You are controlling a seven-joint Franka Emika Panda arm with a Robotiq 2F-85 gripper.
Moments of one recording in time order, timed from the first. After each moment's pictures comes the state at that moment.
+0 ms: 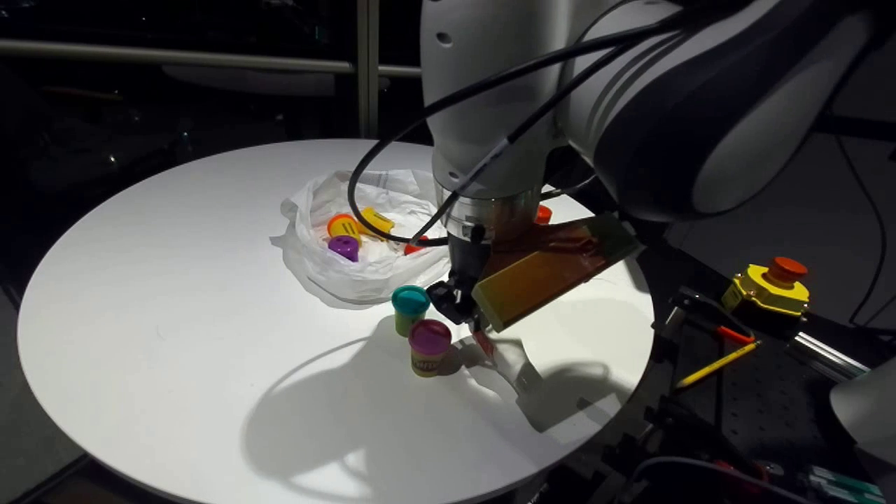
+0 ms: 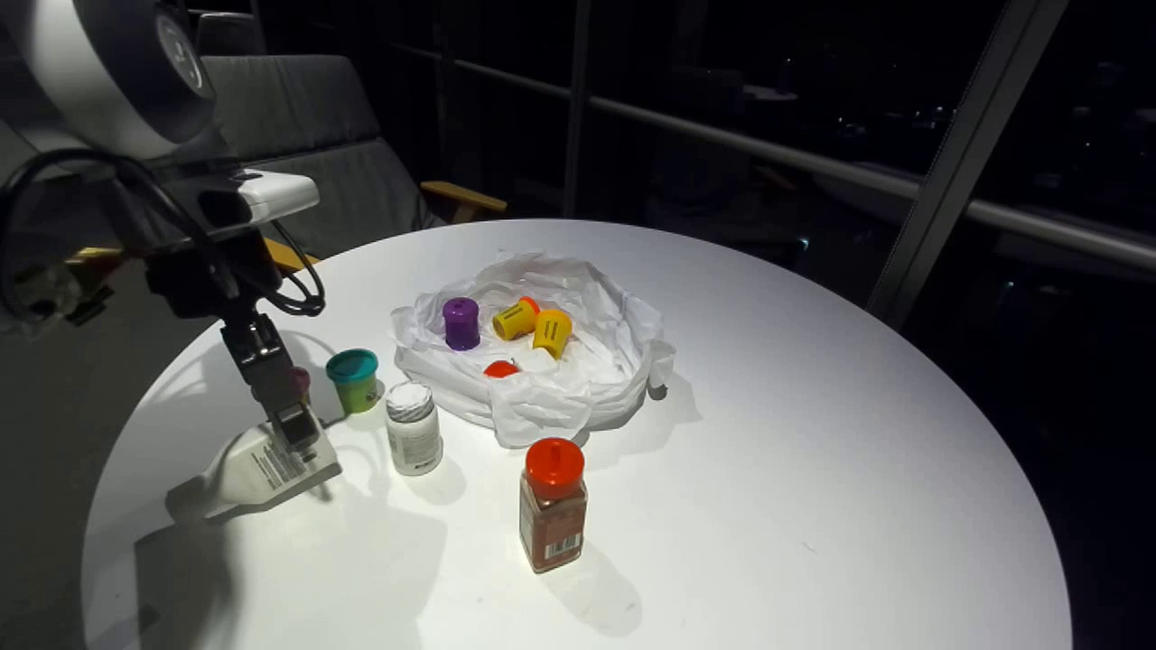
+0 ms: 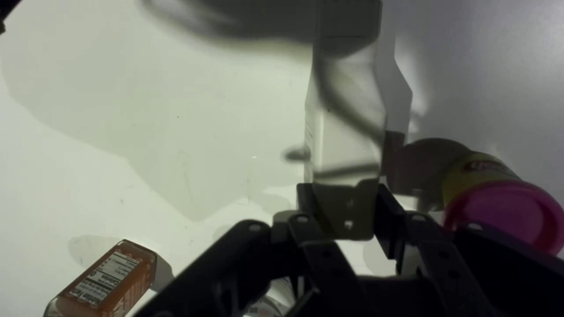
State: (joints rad) arm 0.34 0.35 0.05 -2.41 -0.61 2.57 1.32
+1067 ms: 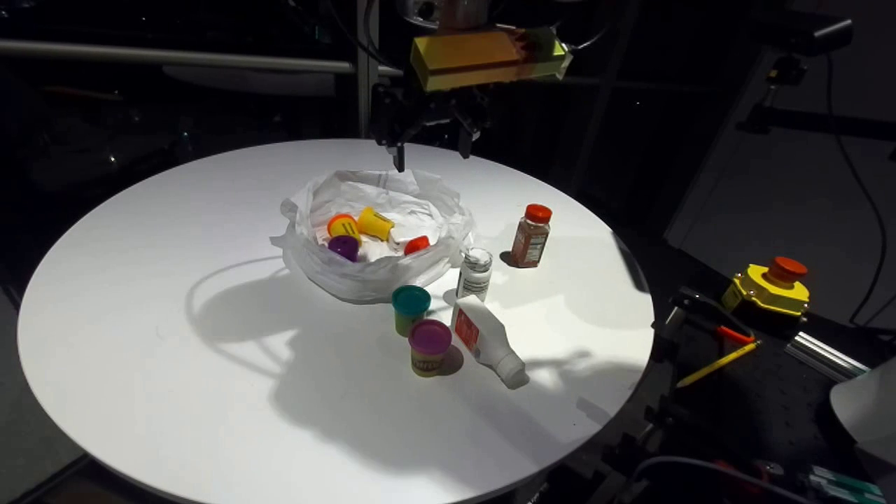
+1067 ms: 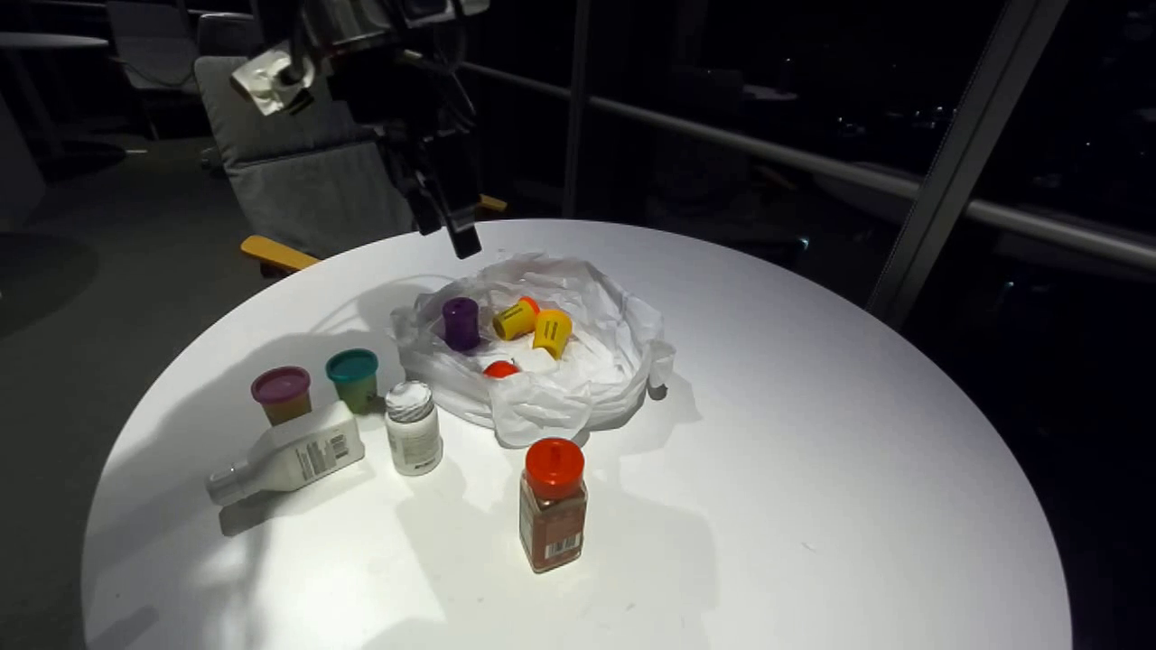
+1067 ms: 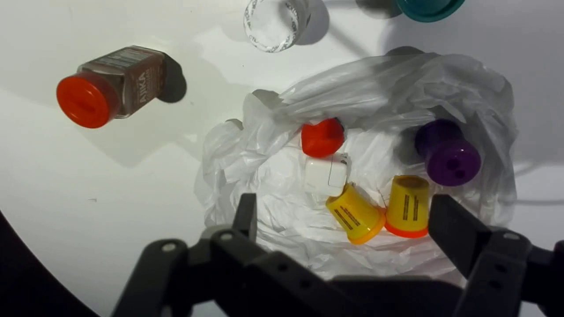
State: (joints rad) arm 0.17 0.23 0.03 -2.18 -0.45 2.46 0.99
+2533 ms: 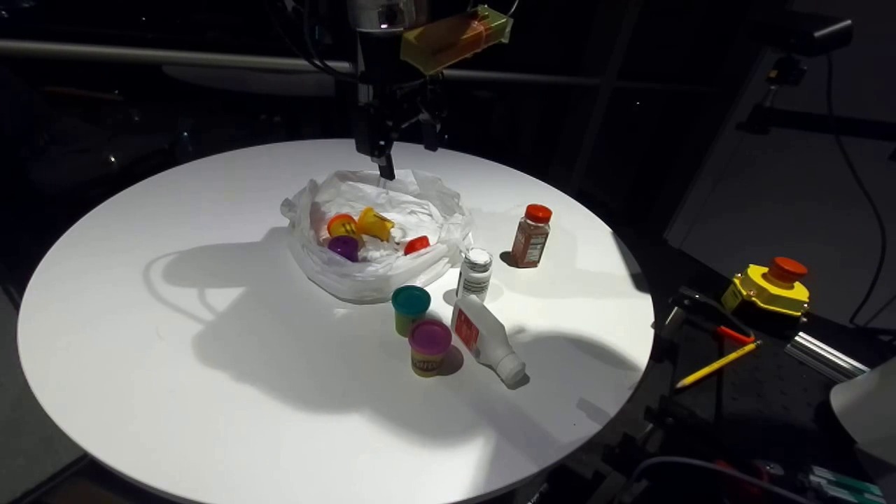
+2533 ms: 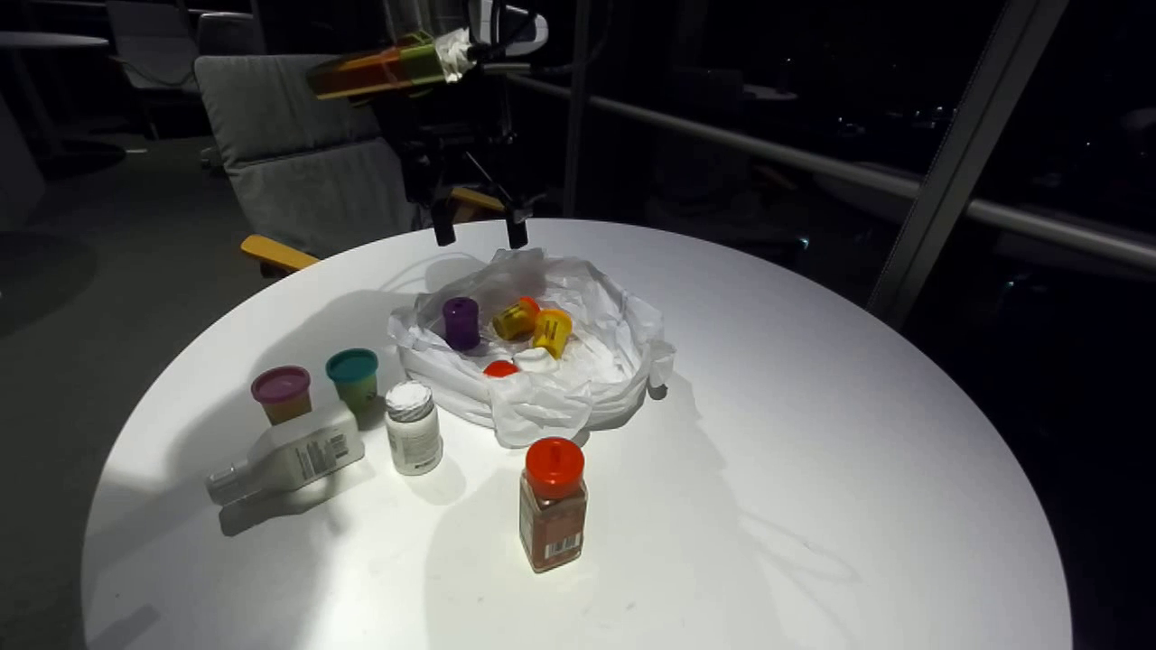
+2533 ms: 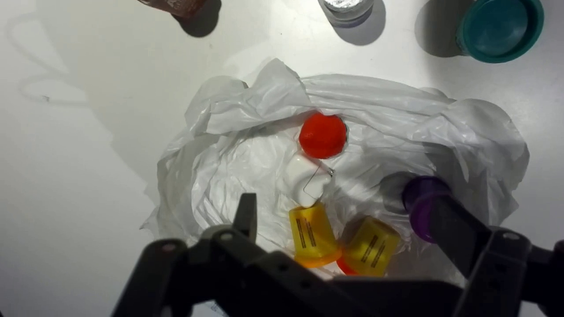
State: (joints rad) arm 0.16 0.45 0.03 -1.86 -0.32 2.21 0.38
